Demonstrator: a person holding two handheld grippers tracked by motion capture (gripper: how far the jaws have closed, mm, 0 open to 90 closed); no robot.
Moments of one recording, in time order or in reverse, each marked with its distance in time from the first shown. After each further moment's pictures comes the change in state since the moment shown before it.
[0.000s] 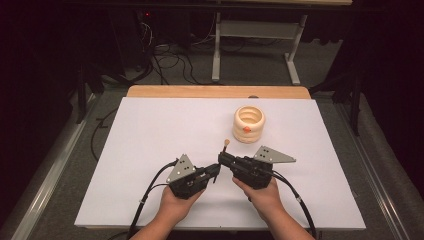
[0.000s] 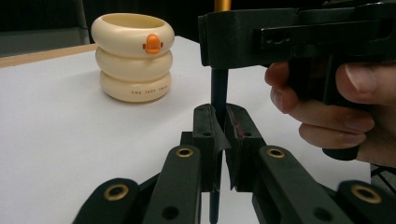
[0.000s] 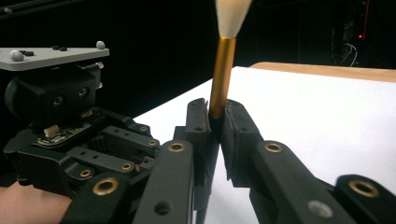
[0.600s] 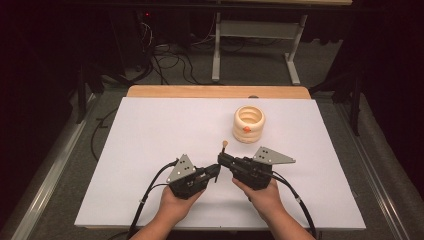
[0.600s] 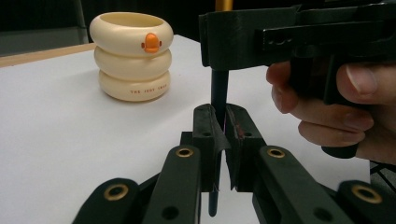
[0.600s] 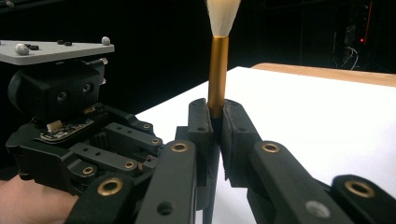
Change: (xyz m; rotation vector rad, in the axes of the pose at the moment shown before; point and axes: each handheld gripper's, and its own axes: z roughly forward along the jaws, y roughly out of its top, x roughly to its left) left arm 0.000 0.000 0.000 0.005 -0.002 0.004; right arm 0.002 0.000 0.000 0.004 0.000 -0.027
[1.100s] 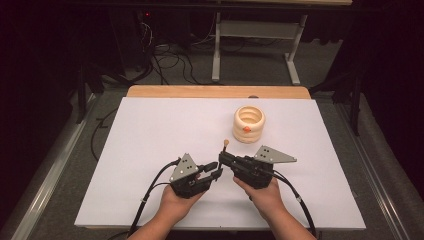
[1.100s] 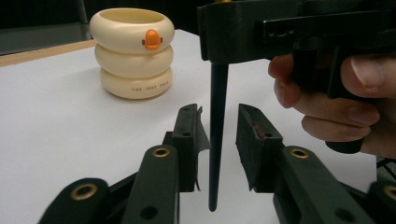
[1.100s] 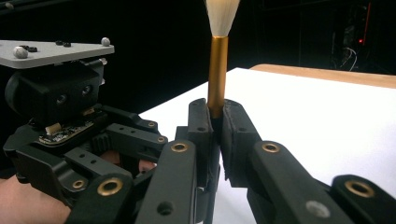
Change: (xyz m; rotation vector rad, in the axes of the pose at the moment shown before) left arm -0.001 0.004 0.002 0.027 0.024 0.006; right arm -0.003 0.002 -0.002 -0.008 0.000 0.000
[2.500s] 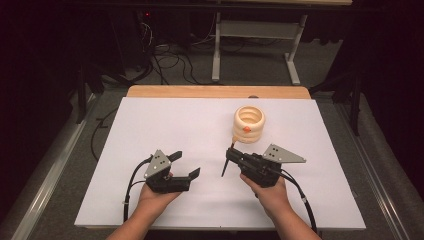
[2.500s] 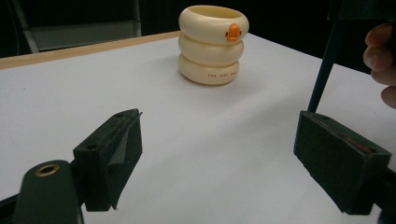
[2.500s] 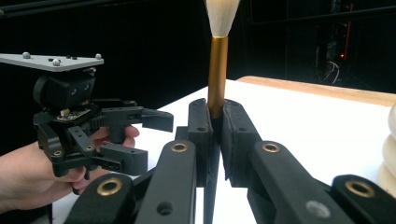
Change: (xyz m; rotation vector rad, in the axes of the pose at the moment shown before) left arm 0.041 -0.015 -0.042 -0.001 0.165 -0.031; right arm -0.007 0.005 -0.015 -0.037 -0.041 -0.032
